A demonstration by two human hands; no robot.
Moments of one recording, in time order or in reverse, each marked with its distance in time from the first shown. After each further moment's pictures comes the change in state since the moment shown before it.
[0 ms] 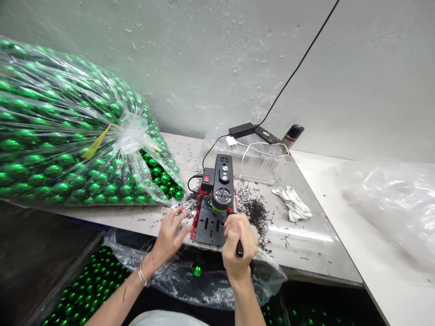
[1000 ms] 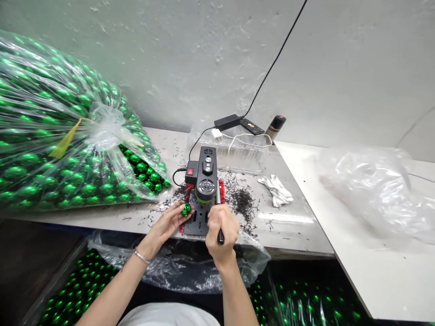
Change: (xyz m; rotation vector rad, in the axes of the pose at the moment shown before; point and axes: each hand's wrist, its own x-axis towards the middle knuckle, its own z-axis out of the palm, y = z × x) left_hand 0.038 0.012 0.028 -1.383 -0.199 -1.086; right_hand -0.003 0.003 0.000 -0.027 -0.032 -0.083
